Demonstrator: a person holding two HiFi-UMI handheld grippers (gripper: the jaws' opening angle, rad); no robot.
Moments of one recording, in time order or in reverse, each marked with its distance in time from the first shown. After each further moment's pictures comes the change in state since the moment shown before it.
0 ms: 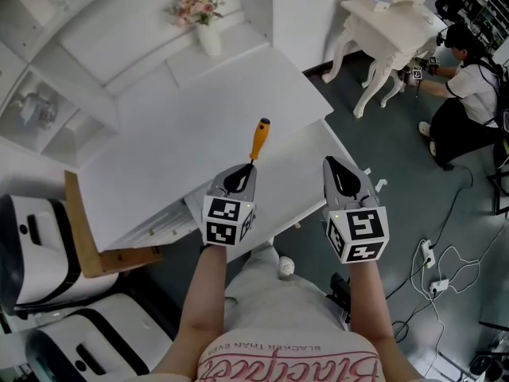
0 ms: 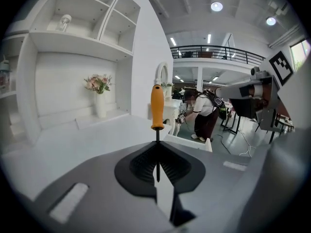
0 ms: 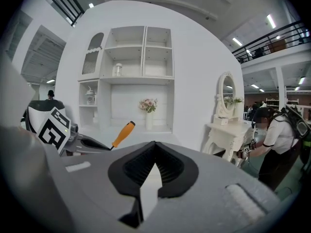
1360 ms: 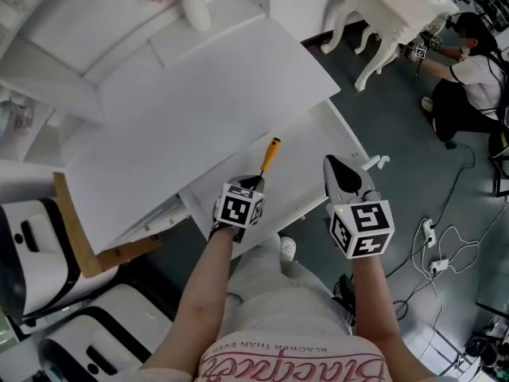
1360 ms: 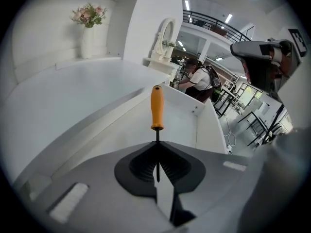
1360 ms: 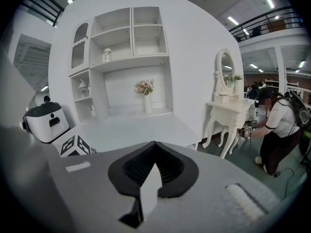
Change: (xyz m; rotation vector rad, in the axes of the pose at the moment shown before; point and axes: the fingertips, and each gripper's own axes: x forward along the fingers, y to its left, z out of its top) left arm 0.067 -0.015 -0.151 -0.125 0.454 -0.166; right arm 0.033 -0.001 -0.062 0.118 0.183 0.022
